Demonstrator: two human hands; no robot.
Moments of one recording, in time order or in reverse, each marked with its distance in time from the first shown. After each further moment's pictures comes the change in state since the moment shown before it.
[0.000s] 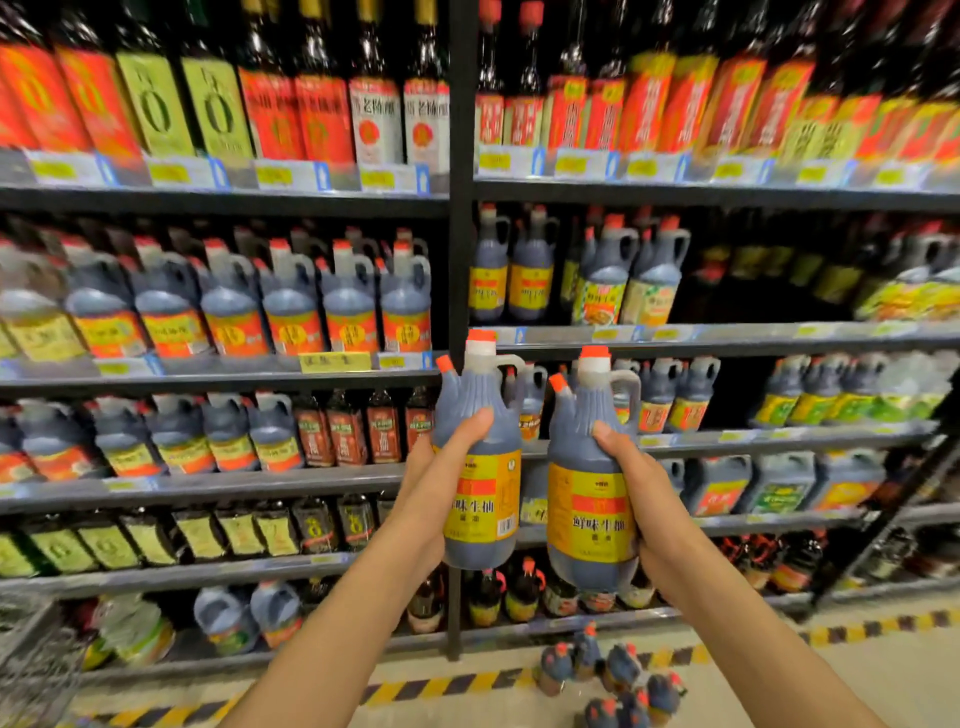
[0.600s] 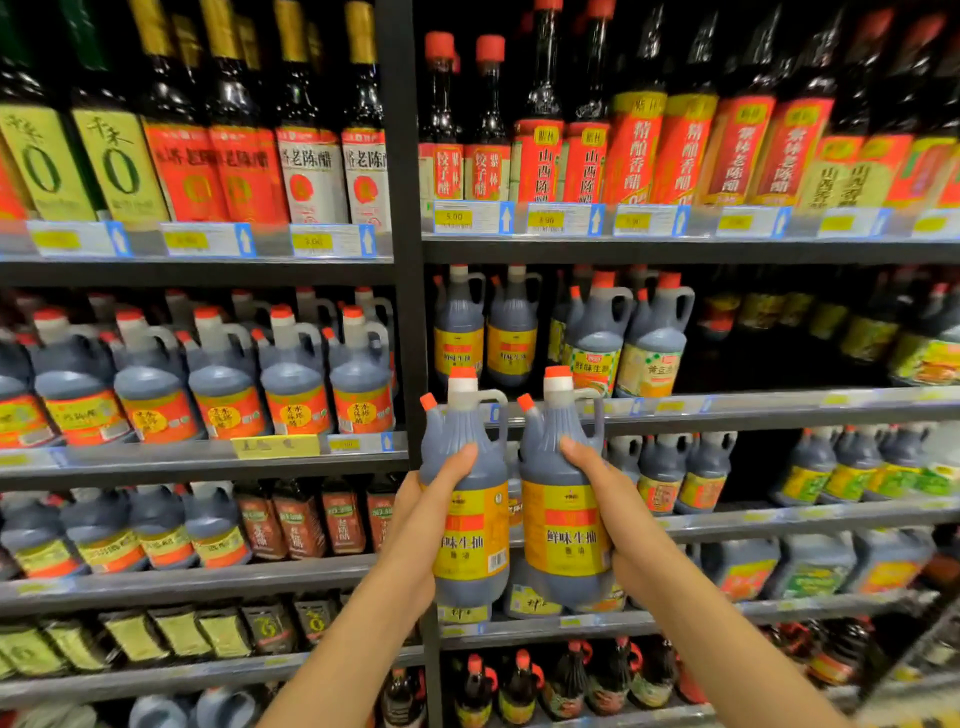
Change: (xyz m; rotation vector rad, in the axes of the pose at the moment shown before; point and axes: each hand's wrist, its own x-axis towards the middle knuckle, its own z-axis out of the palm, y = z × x) left_hand 0.138 0.005 0.042 0.009 0.080 -0.018; right_hand 0.158 -0.035 -0.020 -0.029 -0.090 0.079
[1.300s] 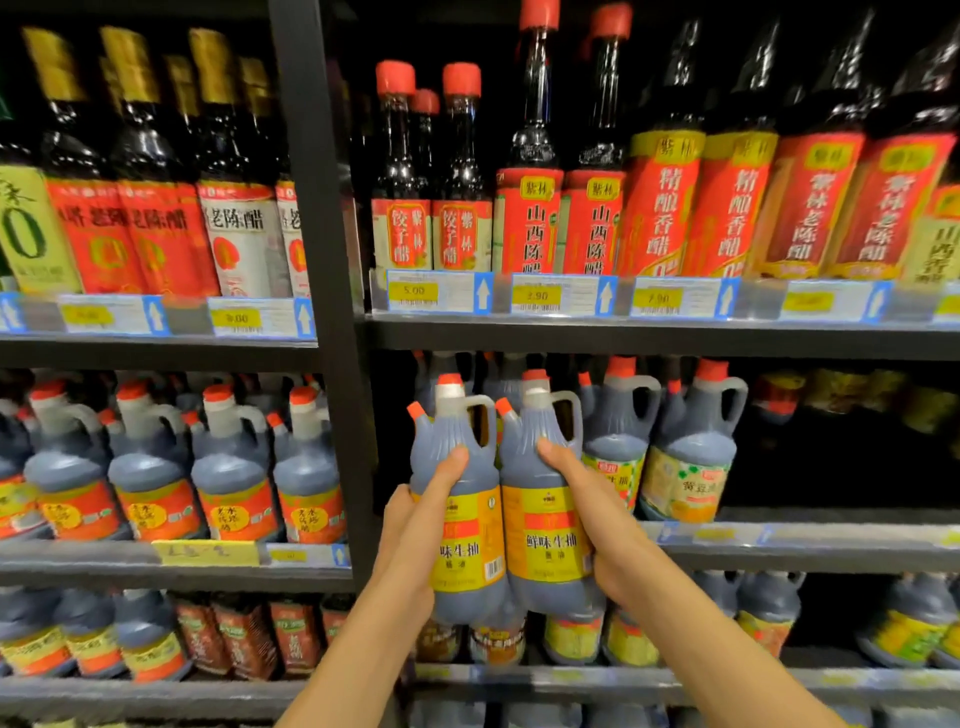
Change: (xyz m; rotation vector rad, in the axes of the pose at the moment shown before) left_hand 0.152 0.039 0.061 -0.055 0.160 0.121; right_hand 0.161 -0.074 -0.023 0.042 -0.135 -0.039
